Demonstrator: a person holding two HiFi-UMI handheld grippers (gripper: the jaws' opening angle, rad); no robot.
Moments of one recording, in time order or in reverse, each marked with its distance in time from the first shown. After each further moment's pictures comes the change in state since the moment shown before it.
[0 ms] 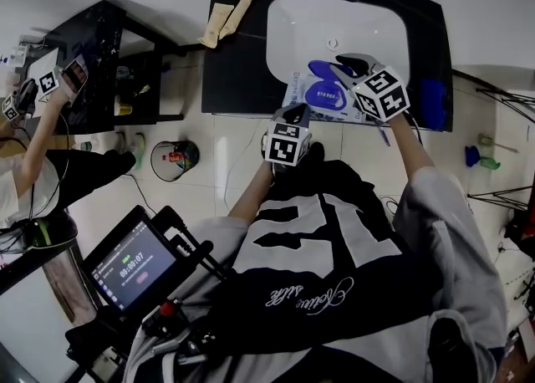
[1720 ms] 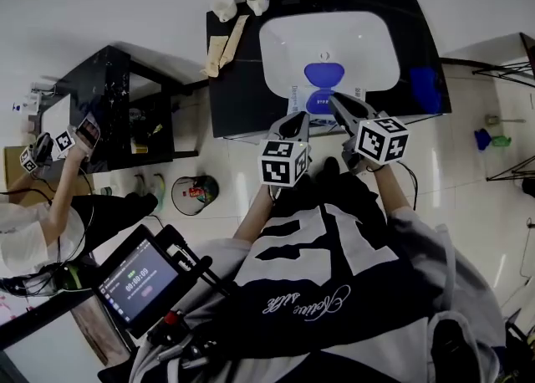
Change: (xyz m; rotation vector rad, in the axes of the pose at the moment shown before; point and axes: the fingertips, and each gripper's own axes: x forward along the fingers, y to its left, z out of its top) left arm -0.064 -0.020 0.063 0.041 -0.150 -0.054; right arm -0.064 0.058 -0.006 0.664 -0.383 -0.123
